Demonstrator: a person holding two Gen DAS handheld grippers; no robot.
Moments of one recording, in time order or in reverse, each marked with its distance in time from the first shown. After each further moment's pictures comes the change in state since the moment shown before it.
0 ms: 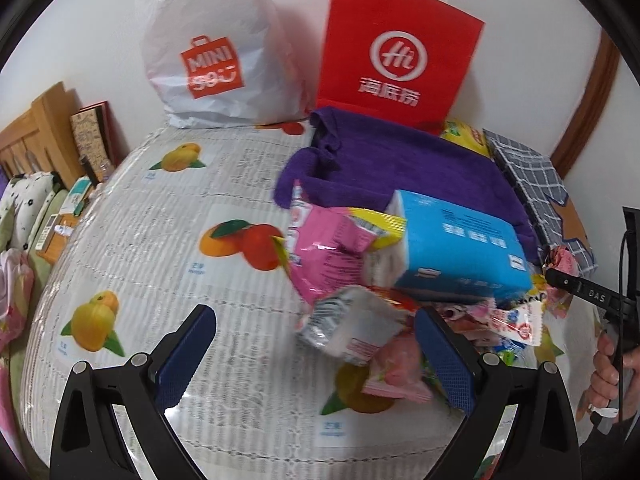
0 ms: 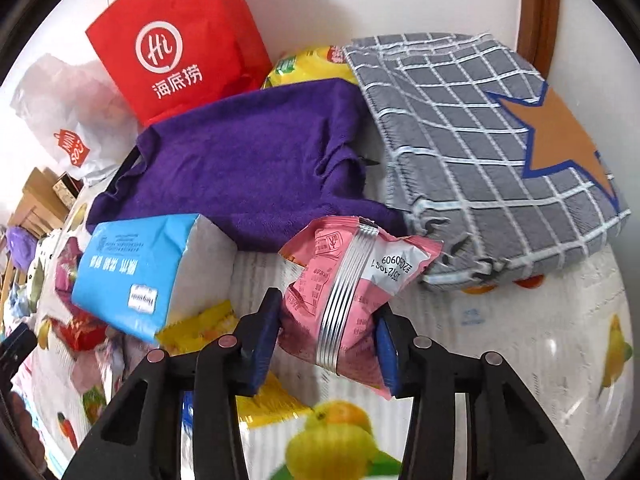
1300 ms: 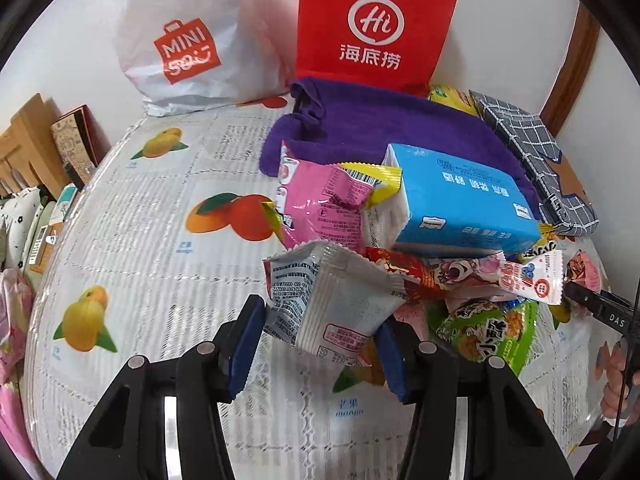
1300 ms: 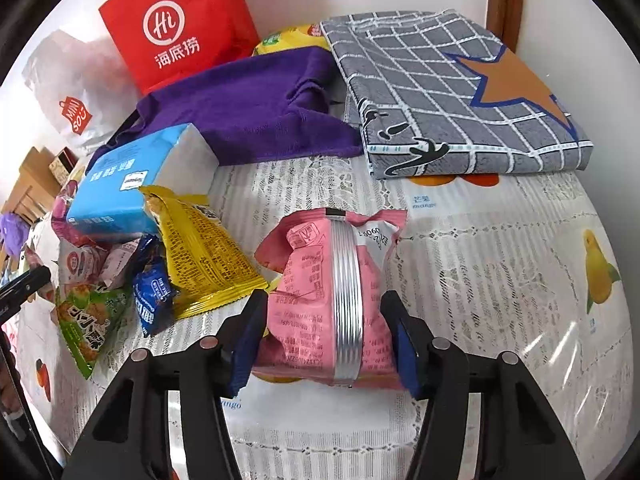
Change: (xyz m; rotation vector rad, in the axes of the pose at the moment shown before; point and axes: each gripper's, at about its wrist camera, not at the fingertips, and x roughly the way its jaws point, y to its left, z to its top) left arm 0.008 0.003 -0.015 0.088 0.062 -0.012; right arm -0.023 -0.015 -0.072 0.000 0.007 -0.045
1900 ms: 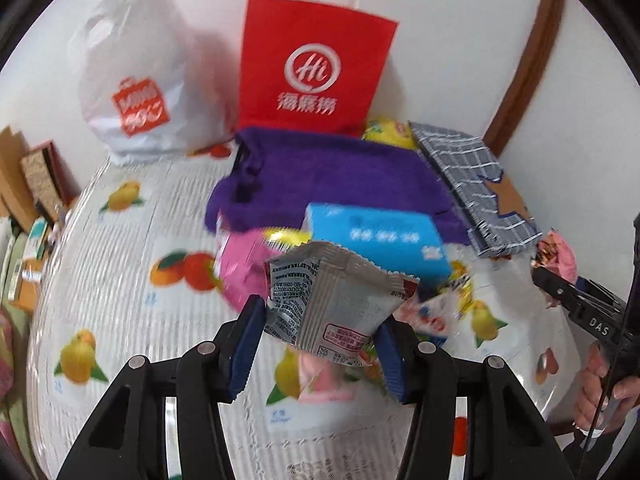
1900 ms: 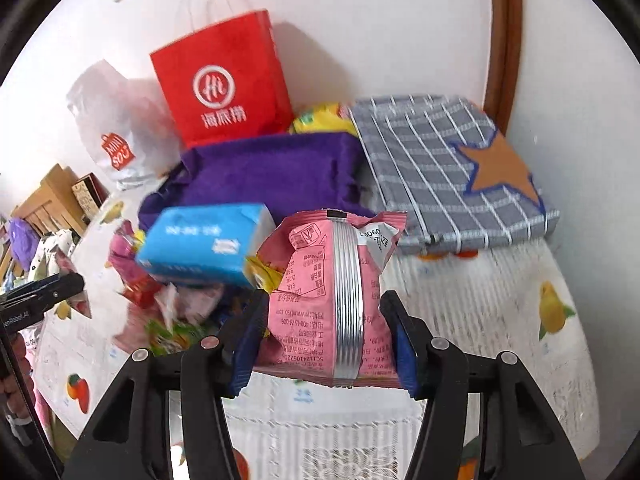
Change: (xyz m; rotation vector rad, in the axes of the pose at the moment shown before) left arm -0.052 -0.034 0.039 0.066 -0.070 -0.169; right arm -0.089 0.049 0.026 -0.053 -0.187 0.002
